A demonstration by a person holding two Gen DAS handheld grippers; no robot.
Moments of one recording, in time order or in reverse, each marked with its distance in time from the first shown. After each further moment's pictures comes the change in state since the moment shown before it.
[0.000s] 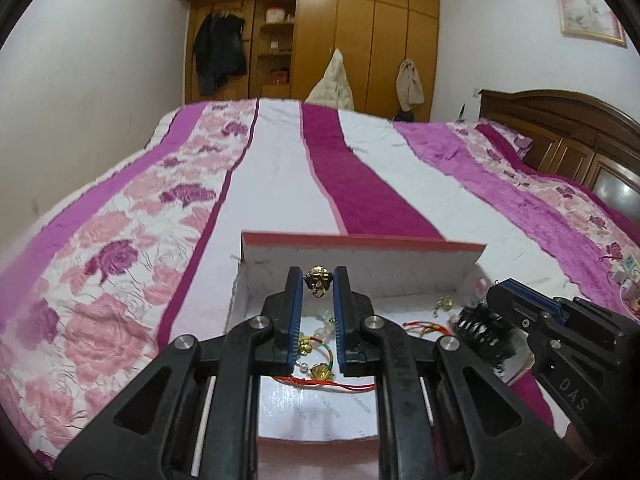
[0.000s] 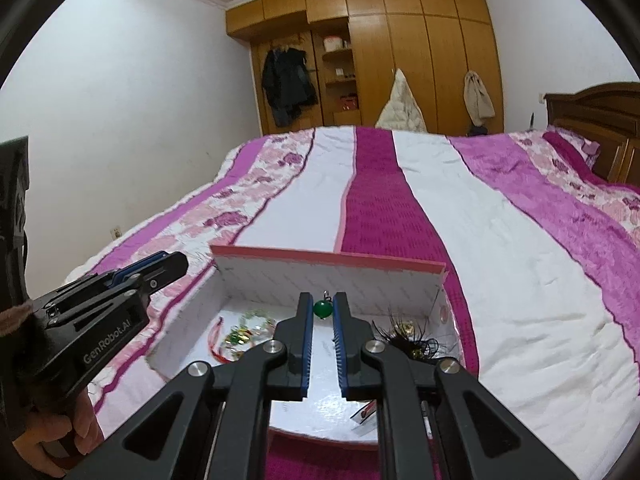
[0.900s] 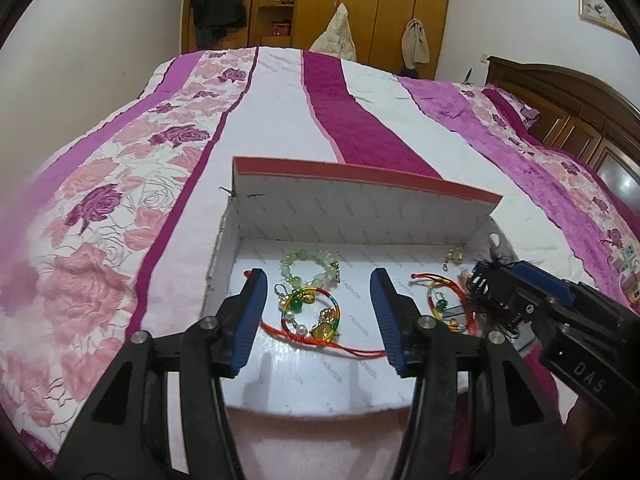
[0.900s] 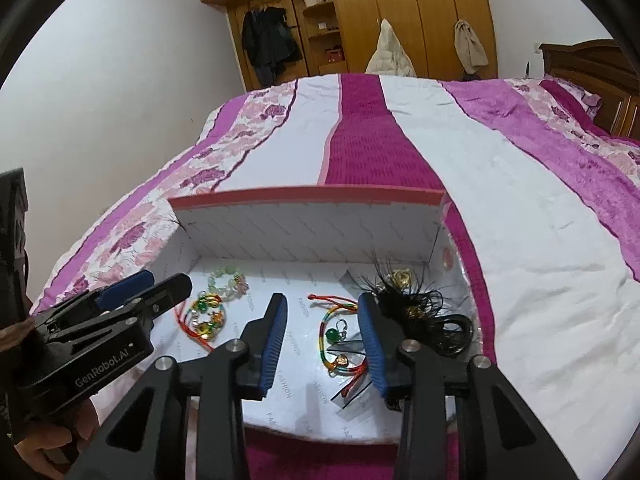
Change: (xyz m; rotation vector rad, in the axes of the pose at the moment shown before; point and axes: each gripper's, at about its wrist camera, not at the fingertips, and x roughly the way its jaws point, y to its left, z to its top) left arm 0.016 0.003 -0.018 -0.030 0.170 -0.016; right arm 0.024 -0.019 -0.019 0.074 0.144 0.006
